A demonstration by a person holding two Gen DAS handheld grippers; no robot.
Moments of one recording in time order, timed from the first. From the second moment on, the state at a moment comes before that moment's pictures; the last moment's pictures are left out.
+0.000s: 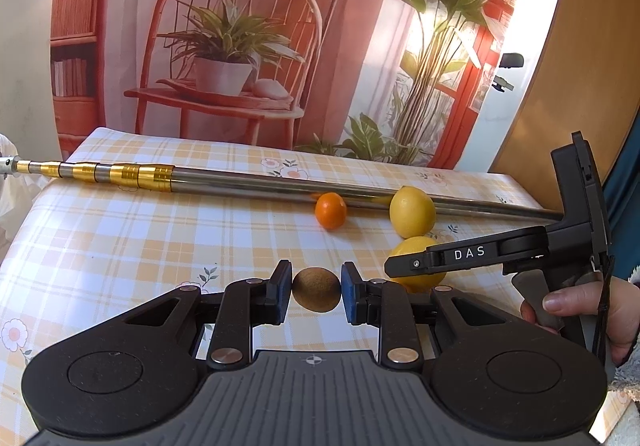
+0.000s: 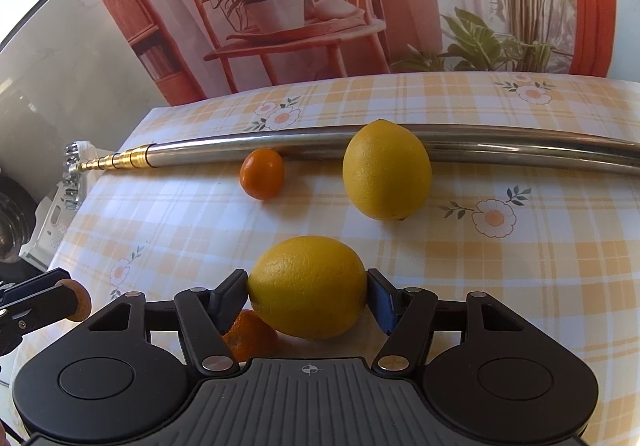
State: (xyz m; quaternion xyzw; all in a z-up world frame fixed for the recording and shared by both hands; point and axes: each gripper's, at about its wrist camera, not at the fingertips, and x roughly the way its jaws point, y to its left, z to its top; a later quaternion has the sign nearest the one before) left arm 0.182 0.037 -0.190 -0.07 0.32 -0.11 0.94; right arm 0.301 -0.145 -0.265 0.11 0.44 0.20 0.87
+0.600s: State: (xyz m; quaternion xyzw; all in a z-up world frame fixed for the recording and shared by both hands) left arm 0.164 0.014 -0.184 -0.04 0.32 -0.14 0.94; right arm 0.221 -0.193 -0.230 0.13 0.38 0.20 0.89
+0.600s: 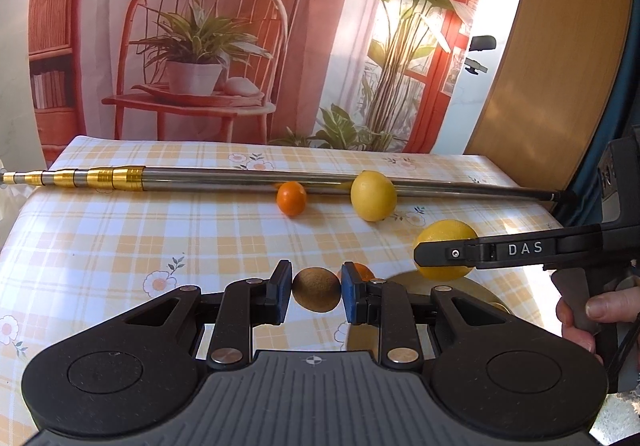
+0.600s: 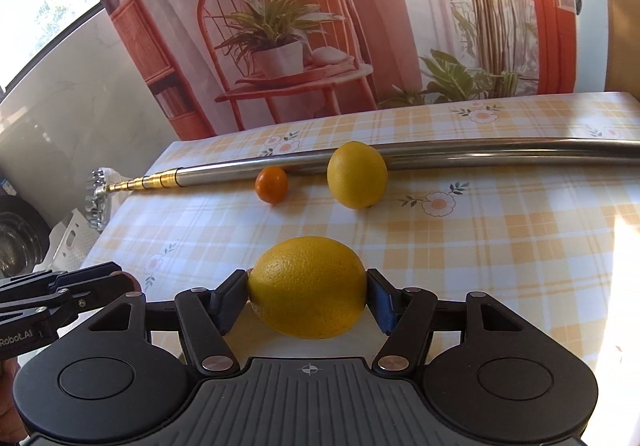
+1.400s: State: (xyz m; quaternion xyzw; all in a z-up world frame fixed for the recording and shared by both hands) left arm 0.122 -0.055 -0.201 0.02 0.39 -0.23 0.89; right arm 0.138 -0.224 -0.226 0.12 0.34 0.20 0.91
